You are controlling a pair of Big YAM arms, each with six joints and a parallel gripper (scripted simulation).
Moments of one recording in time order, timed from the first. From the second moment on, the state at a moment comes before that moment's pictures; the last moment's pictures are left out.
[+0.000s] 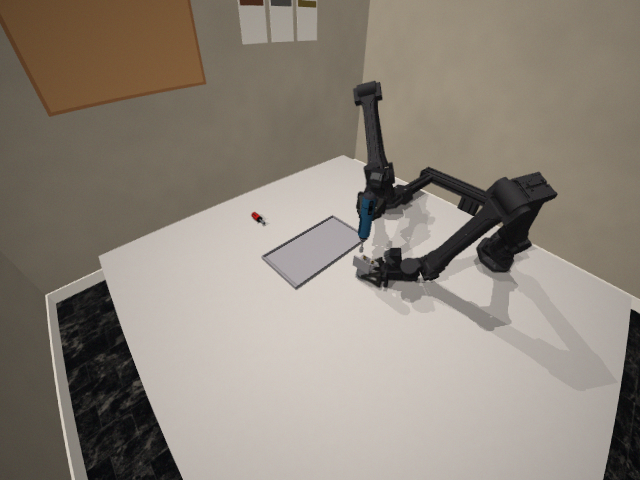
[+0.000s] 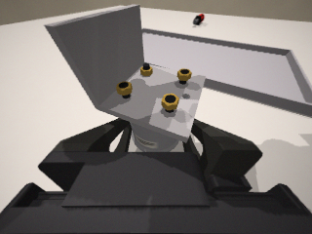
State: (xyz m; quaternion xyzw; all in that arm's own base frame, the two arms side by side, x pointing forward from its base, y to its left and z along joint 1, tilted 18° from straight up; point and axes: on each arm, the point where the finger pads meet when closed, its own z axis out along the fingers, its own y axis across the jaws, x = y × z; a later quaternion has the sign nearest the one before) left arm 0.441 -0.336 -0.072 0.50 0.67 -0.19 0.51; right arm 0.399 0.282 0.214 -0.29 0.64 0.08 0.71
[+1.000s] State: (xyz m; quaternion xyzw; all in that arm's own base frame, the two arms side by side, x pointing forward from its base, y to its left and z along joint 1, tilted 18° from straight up) left arm 0.441 -0.336 -0.072 0.50 0.67 -0.19 0.51; right arm 0.400 0.277 0.200 -0.29 0.64 0.08 0.70
